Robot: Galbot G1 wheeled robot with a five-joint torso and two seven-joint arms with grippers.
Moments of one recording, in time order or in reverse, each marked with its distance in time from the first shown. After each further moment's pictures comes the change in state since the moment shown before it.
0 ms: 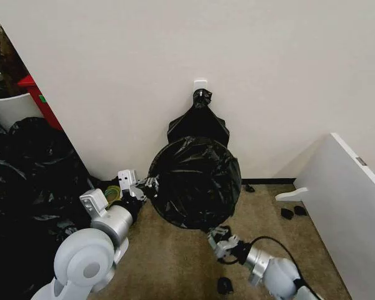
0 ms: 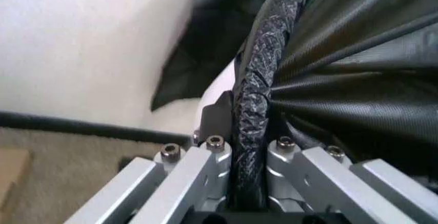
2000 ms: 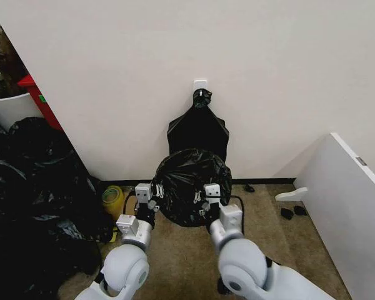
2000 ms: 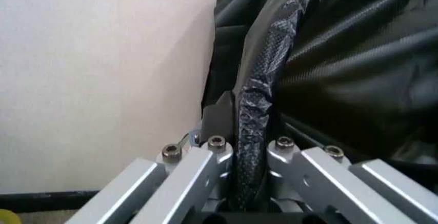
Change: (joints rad) left arm 0.029 -0.071 0.219 0.297 0.627 -0.451 0.131; right arm 0.405 -0.054 -0.658 0.498 1.244 -1.103 0.937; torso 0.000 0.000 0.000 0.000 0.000
